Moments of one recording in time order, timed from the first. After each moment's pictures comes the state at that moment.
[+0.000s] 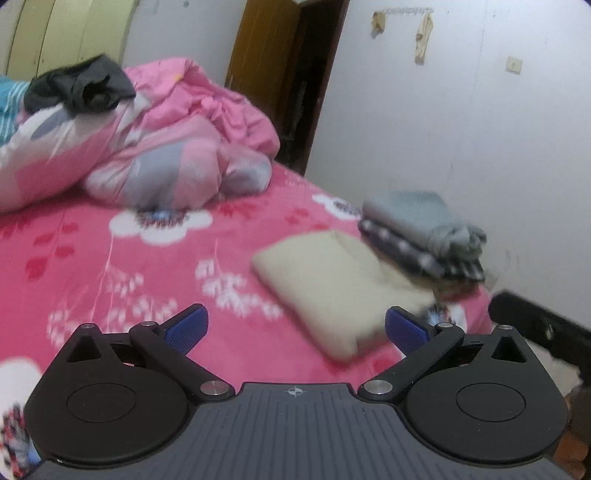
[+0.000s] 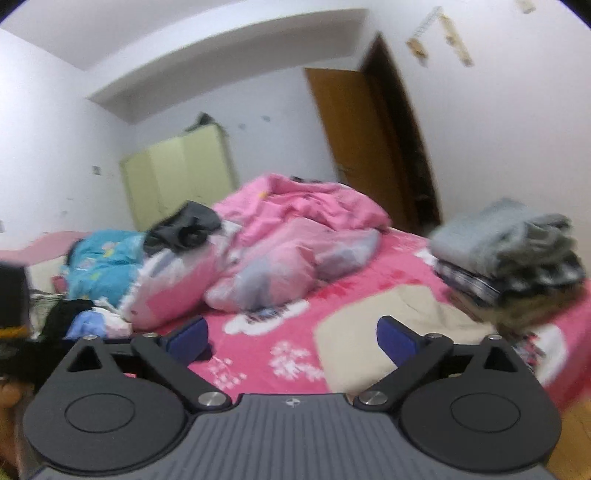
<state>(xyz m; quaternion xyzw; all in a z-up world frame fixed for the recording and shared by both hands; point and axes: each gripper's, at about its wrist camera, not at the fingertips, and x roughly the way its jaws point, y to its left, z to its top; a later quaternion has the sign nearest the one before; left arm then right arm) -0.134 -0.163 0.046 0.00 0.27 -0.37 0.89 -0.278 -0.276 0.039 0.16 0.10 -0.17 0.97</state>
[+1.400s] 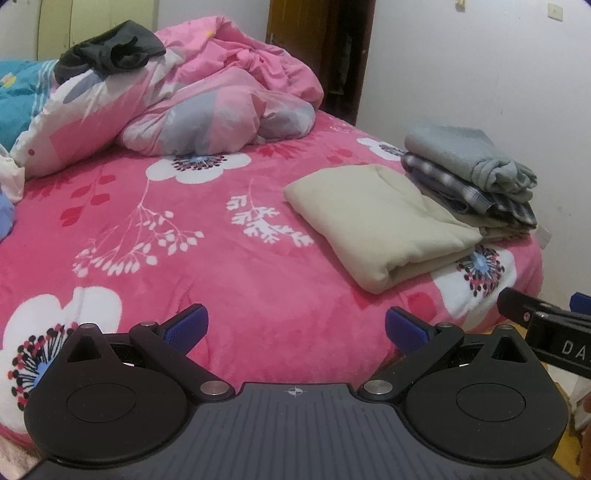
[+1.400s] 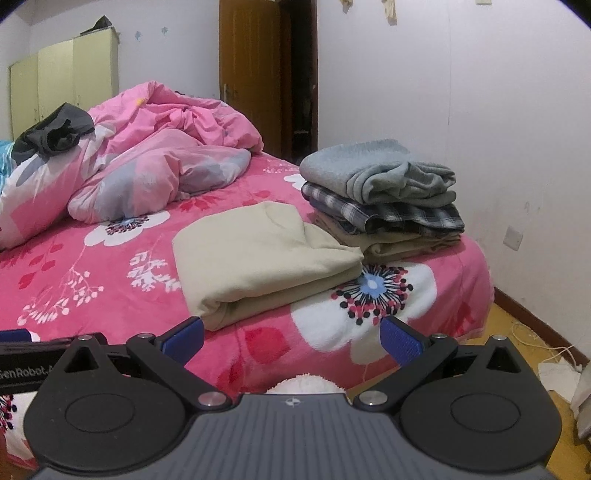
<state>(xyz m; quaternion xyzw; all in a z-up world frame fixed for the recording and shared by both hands) -0.161 -0.189 0.014 0.05 0.33 -0.28 0.90 -0.267 -0.278 0.004 0.11 0.25 -0.35 0.90</state>
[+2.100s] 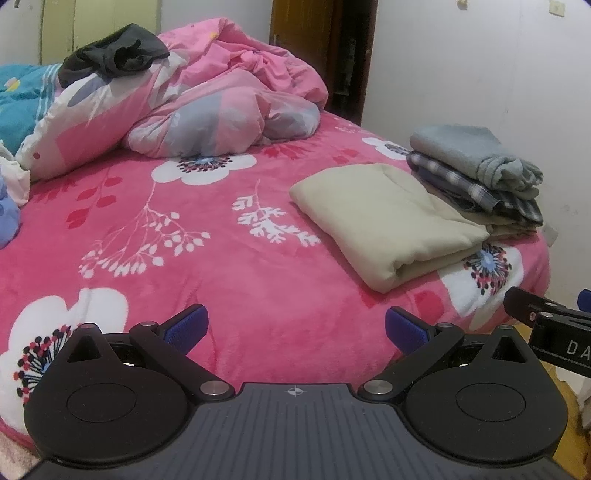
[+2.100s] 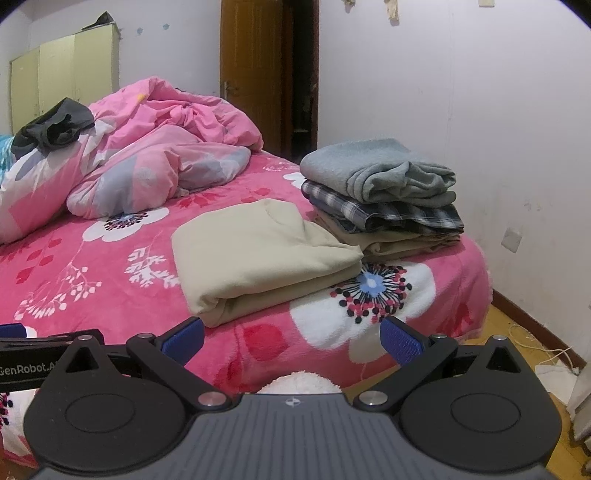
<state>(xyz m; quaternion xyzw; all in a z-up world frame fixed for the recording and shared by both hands) -0.164 -0.191 0.011 0.06 0.32 -0.27 0.90 -0.268 -0.276 0.004 0.10 0.25 -0.35 0.90</state>
